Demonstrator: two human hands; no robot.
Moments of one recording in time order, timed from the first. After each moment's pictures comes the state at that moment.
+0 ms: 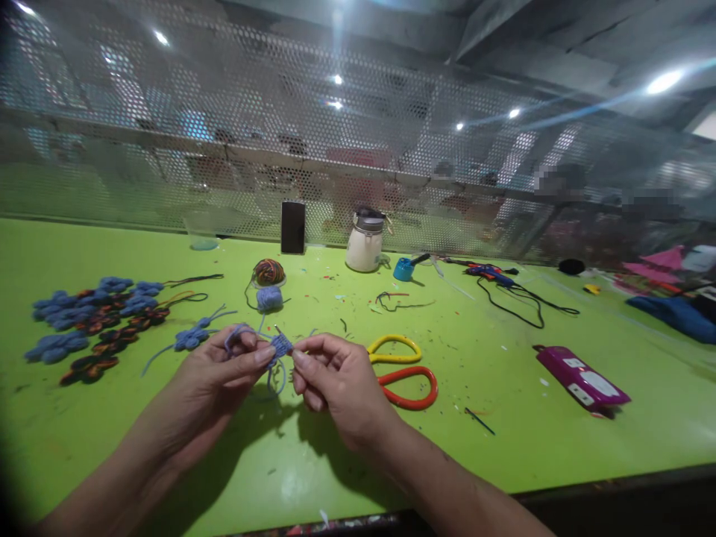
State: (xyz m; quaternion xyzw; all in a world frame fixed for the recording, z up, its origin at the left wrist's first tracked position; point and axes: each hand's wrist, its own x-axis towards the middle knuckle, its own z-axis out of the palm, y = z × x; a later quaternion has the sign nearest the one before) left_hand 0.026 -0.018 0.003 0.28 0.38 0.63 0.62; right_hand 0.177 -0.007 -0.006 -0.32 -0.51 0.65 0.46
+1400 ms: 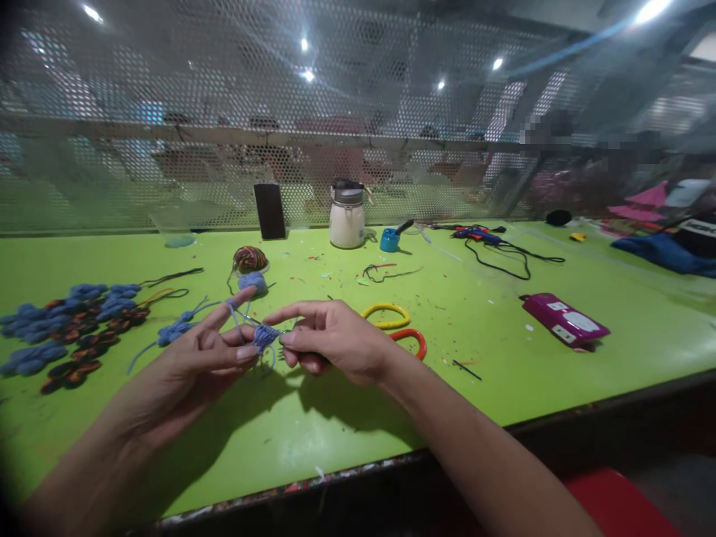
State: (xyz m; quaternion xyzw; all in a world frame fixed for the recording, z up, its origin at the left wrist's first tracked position) left_hand 0.016 -0.017 0.012 0.36 0.38 0.51 0.68; right_hand 0.204 0.009 0.013 -0.28 -0.58 0.69 0.32
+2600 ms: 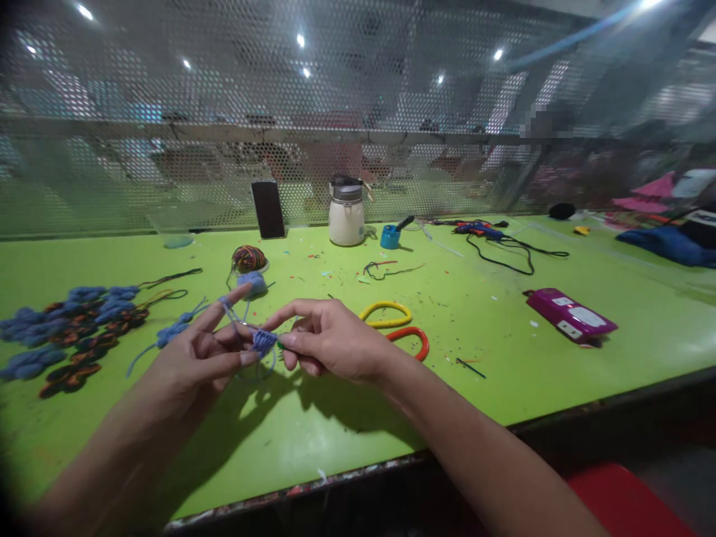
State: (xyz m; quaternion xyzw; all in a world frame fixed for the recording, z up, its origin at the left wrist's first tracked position) left_hand 0.021 -0.016 0.007 0.43 0.41 0.53 0.61; right_hand 0.200 0.008 0.016 -0.32 -0.62 0.65 0.31
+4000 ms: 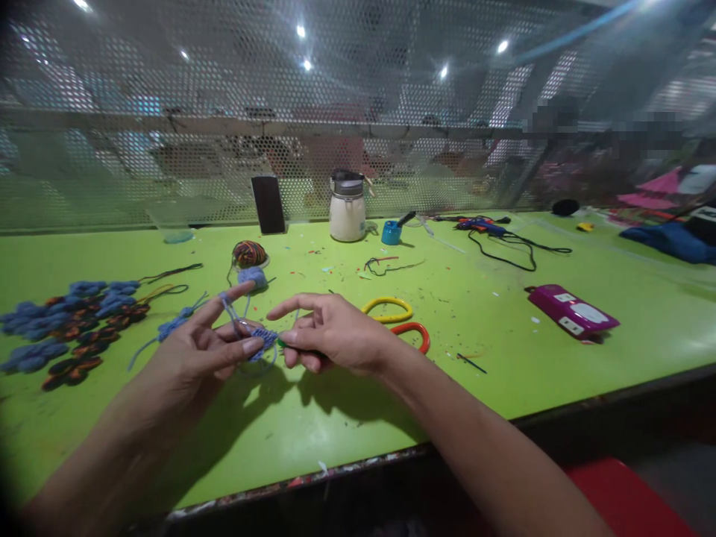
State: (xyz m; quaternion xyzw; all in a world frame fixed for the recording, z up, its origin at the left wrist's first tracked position) left_hand 0.018 -0.015 0.003 0.43 0.42 0.52 0.61; right_hand 0.203 0.011 0.015 -0.31 -0.60 0.67 0.29
